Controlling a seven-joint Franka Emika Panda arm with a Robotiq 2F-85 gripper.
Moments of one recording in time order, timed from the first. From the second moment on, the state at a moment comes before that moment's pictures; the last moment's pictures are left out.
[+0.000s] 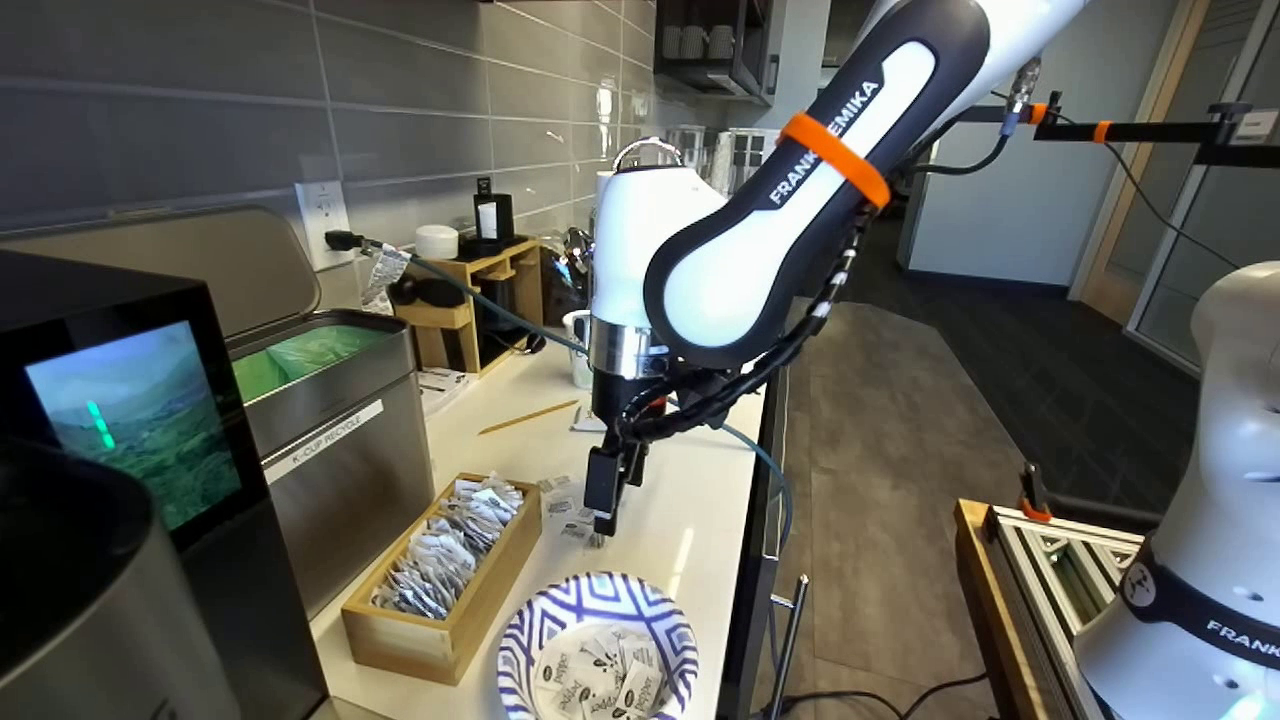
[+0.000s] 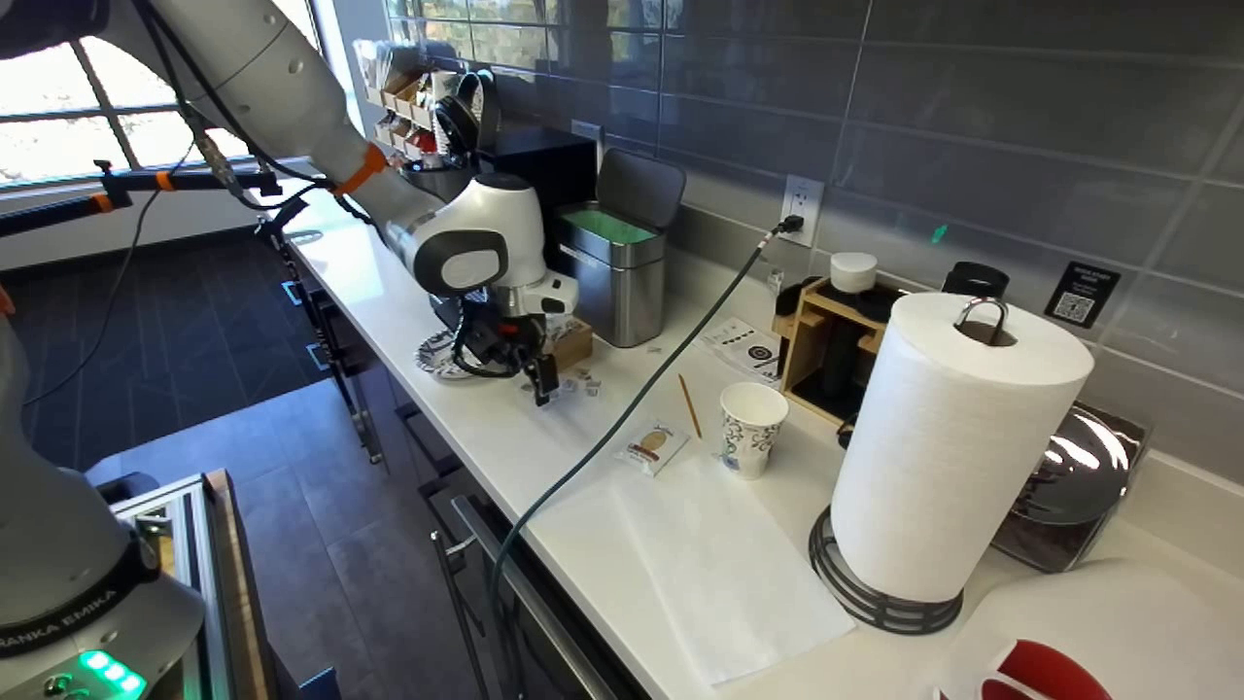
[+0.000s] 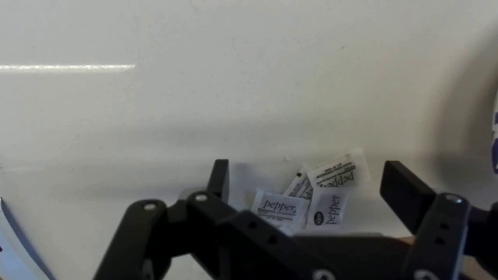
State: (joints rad) arm 0.01 0.21 0.05 -2.33 0.08 2.59 -0.06
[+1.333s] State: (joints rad) arm 0.08 0.33 0.03 -2.14 -0.10 2.45 0.07
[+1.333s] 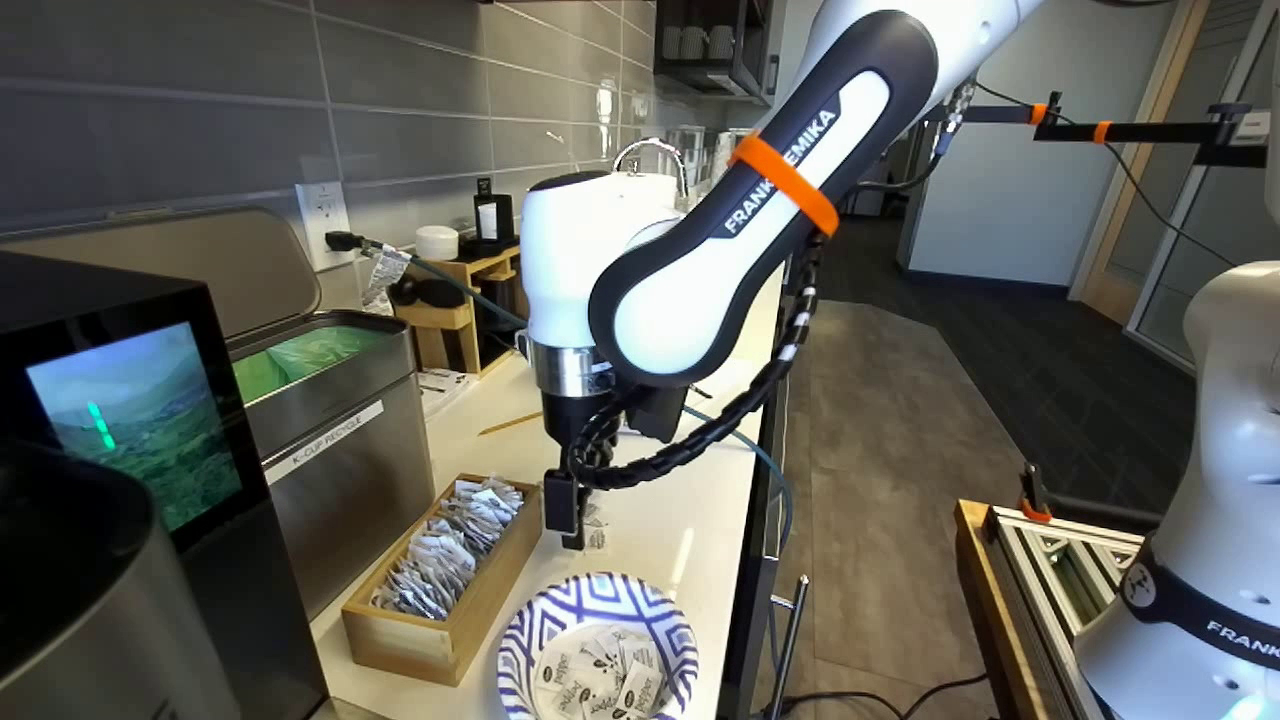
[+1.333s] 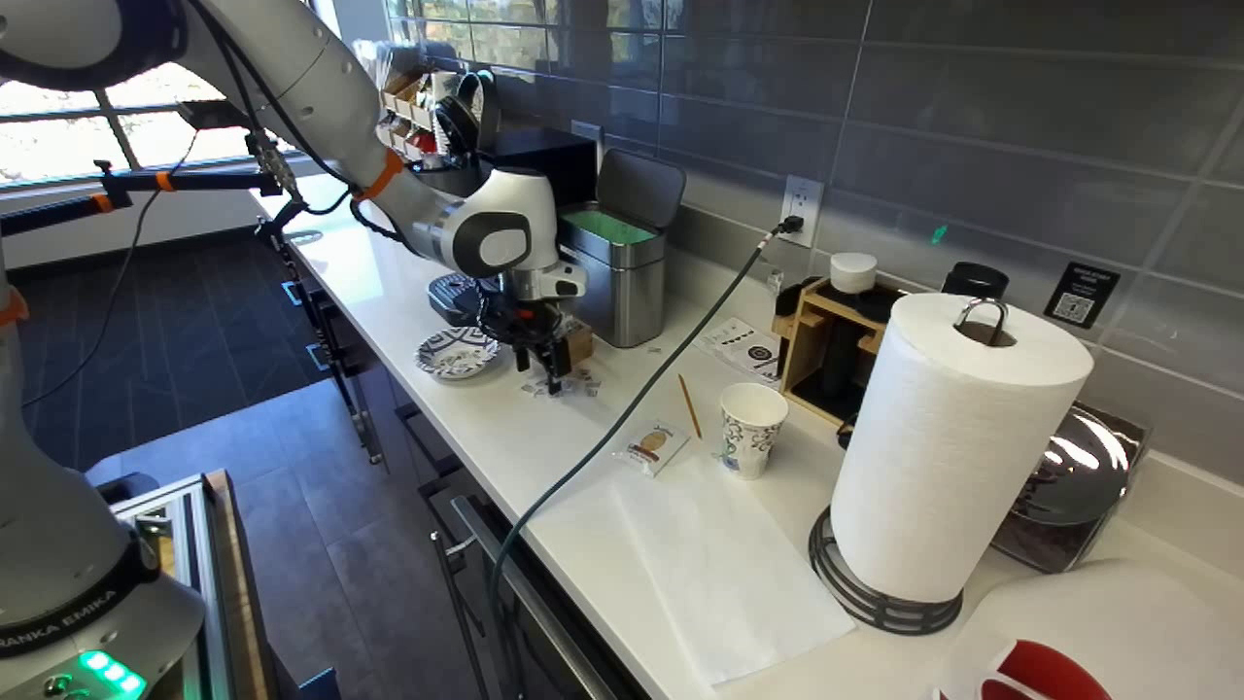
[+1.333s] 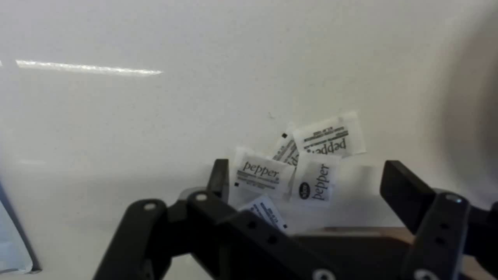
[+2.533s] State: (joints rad) arm 0.02 0.42 0.03 -2.00 0.00 2.30 0.00
